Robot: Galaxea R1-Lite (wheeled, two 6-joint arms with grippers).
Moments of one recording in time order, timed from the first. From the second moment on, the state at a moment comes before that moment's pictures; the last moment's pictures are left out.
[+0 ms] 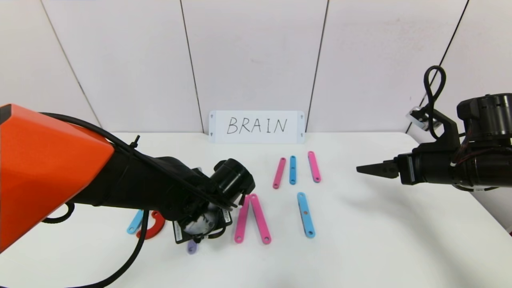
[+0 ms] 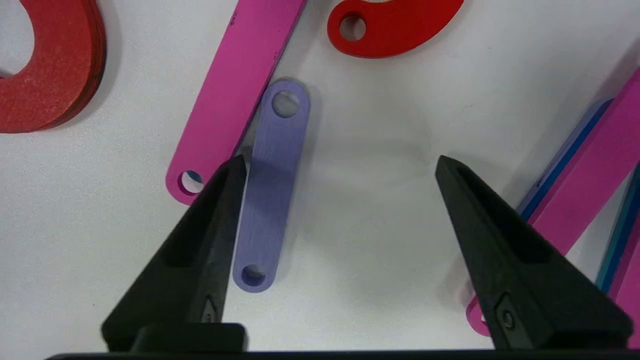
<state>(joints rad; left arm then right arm) -0.72 2.00 -1.19 0.38 0.47 -1.03 0.08 1.63 -0.91 -0.08 0.46 -0.02</state>
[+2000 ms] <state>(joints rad) -0.71 1.99 -1.19 0.30 0.34 -1.02 0.09 1.64 -0.90 -0.08 0.46 -0.03</state>
